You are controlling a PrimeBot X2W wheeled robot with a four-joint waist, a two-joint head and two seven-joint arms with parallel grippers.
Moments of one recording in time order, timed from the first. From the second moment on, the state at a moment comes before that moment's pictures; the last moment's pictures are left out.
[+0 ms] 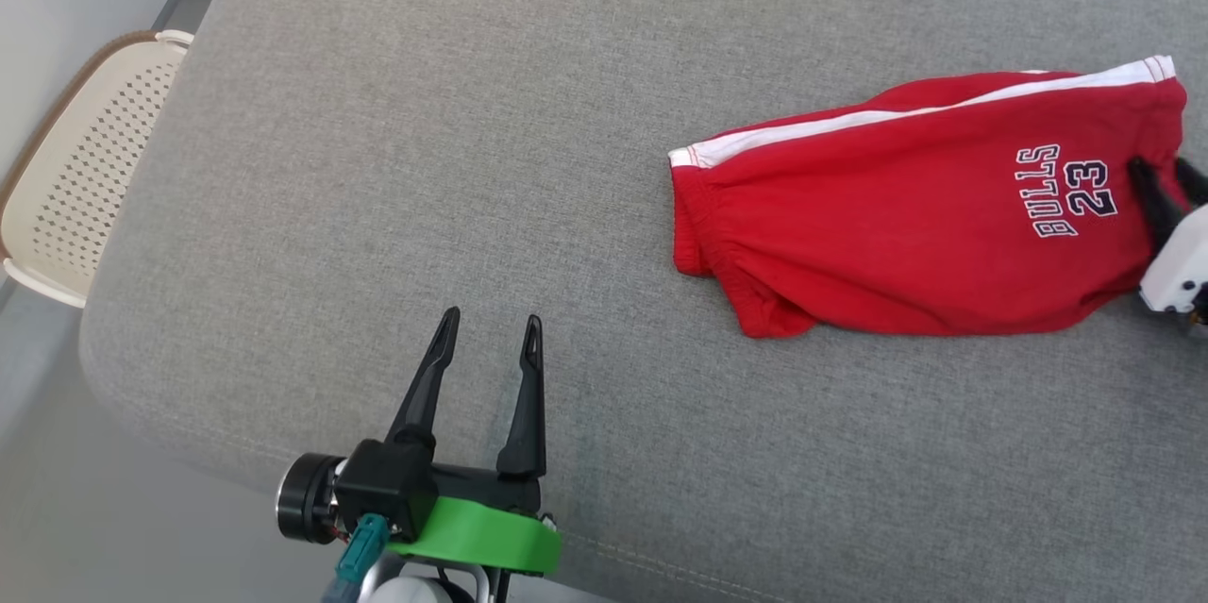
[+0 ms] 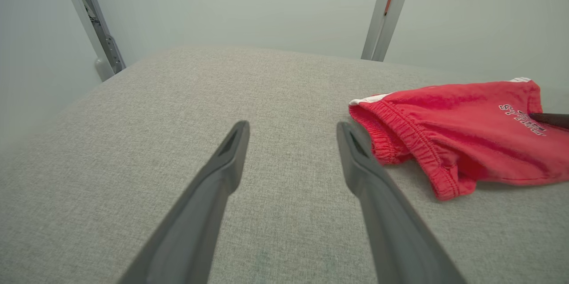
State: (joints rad) left arm -0.08 0.05 -0.42 0.03 -0.26 0.13 -0.26; right arm -0.72 -0.65 0.56 0.86 0.94 0.13 -0.05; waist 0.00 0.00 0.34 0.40
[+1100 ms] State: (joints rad) left arm -0.11 0.05 -0.36 0.07 -0.19 0.07 -0.26; right arm -0.86 -0.63 0.69 0.62 0.73 0.13 -0.01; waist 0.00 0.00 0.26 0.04
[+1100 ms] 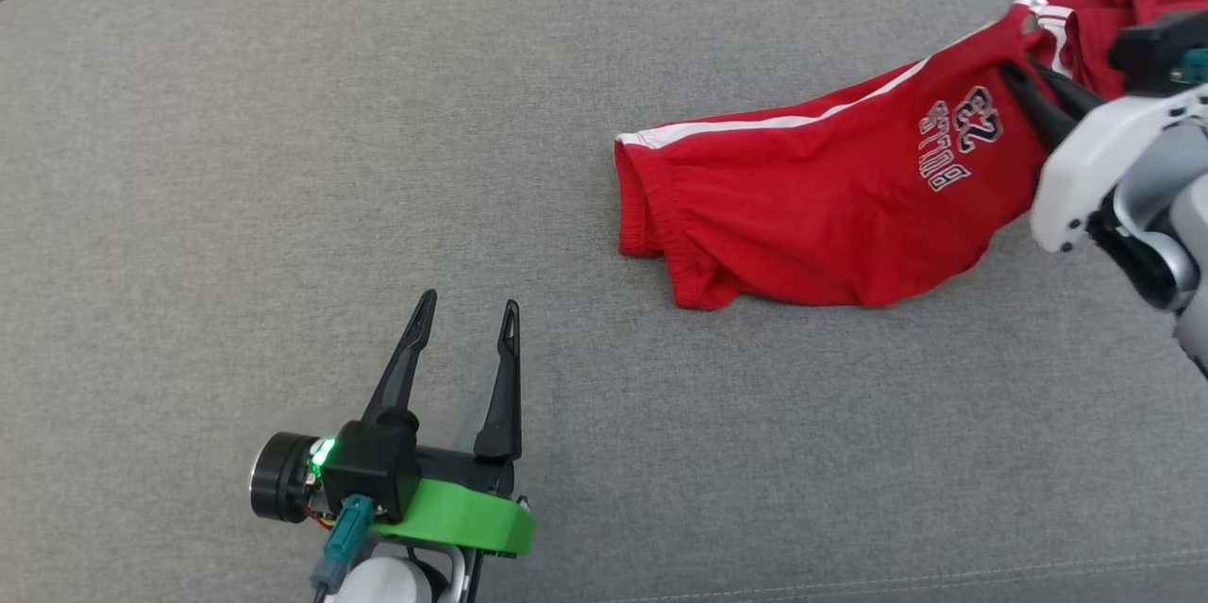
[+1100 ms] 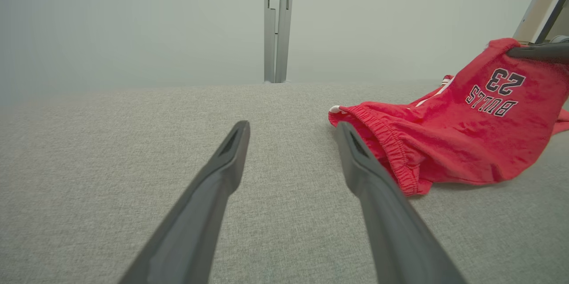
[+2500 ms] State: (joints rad) left arm -0.11 0.05 -0.38 0.07 -0.21 0.09 -0.26; right arm -0.63 -0.45 0.41 0.38 0.48 0.13 -0.16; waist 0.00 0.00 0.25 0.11
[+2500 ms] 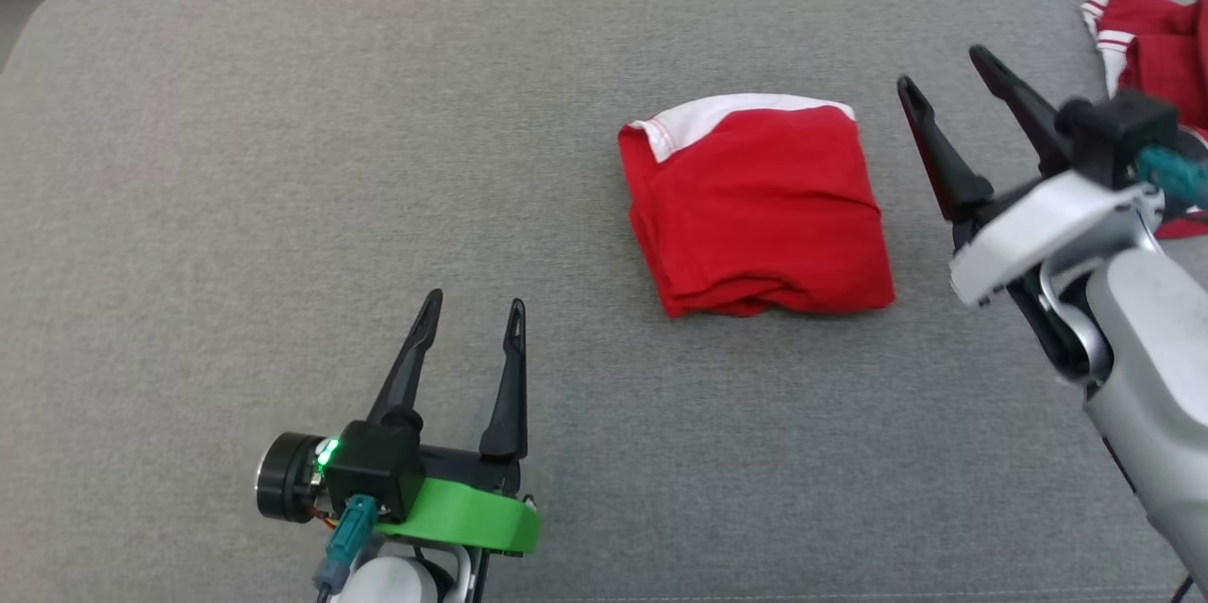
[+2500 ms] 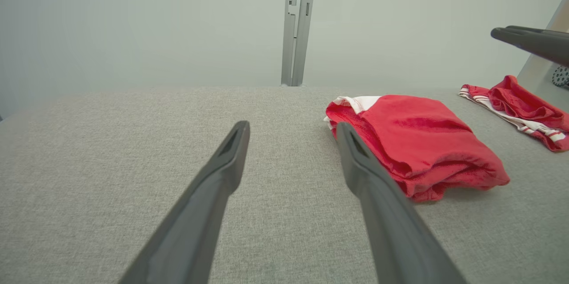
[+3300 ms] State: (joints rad) left arm 0.09 0.05 -0.17 -0.02 -0.18 0.08 -0.26; right arm -0.10 -0.17 0.17 0.15 0.21 0.13 -0.26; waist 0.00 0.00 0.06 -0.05
